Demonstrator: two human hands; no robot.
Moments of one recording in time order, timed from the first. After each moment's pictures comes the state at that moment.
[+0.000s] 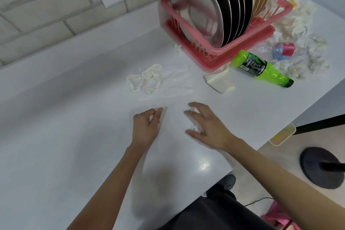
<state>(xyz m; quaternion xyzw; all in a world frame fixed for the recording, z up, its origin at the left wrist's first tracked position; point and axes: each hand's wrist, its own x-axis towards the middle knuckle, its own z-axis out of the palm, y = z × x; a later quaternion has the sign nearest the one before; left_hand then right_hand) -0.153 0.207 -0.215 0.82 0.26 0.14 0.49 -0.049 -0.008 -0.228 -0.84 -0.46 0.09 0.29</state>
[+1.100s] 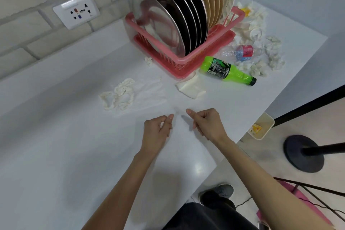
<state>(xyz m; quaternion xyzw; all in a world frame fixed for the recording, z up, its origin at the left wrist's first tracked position) -0.109 0.130 -0.201 0.82 0.16 0.08 0.55 -0.037 -0.041 -0.181 -0.81 -0.01 0.19 0.56</state>
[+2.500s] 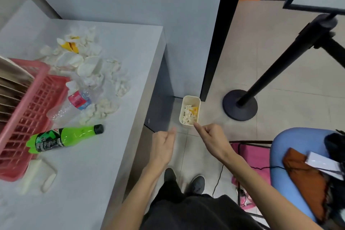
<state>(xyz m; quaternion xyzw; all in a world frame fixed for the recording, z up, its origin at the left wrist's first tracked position) 0.050 -0.295 -0.212 0.85 -0.03 -0.17 0.50 0.009 -0.469 -0.210 -0.82 0.19 0.08 0.54</state>
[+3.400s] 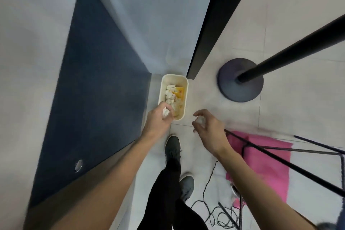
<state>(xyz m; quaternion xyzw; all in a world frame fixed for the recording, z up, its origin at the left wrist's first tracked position) 0.242 -0.418 -0.543 0.86 -0.05 -0.33 0.39 0.141 -0.570 -0.518 -0.79 0.32 0.14 0.50</state>
